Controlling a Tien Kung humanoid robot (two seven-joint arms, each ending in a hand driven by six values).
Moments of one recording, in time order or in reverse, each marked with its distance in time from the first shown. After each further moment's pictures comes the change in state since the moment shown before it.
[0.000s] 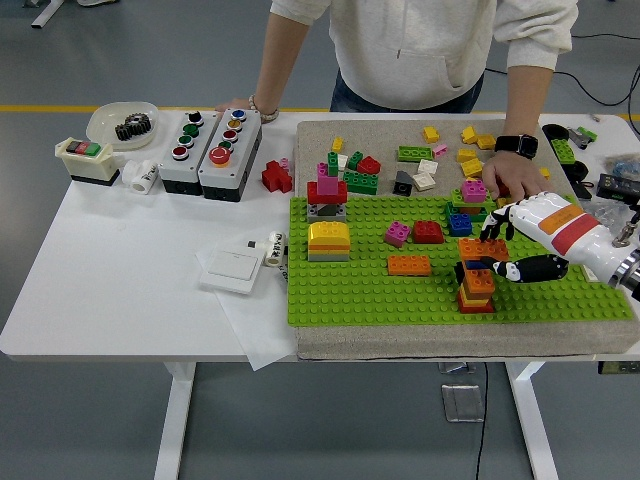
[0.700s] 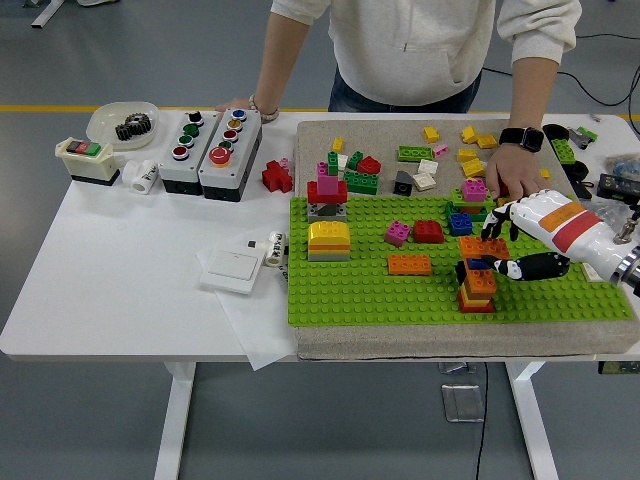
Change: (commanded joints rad) left arm -0.008 0.002 0.015 0.000 -0.024 0.012 0.001; right arm 0.004 -0.012 0.004 0.017 -0.011 0.022 -0.022
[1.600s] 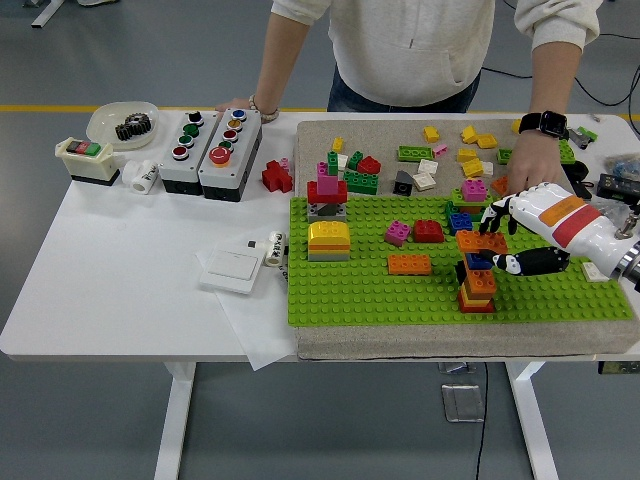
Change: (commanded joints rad) left arm 0.003 0.001 0.000 0.002 -0.007 0.004 0.001; right arm 0.000 -0.010 0.008 0.037 0.005 0.001 -0.012
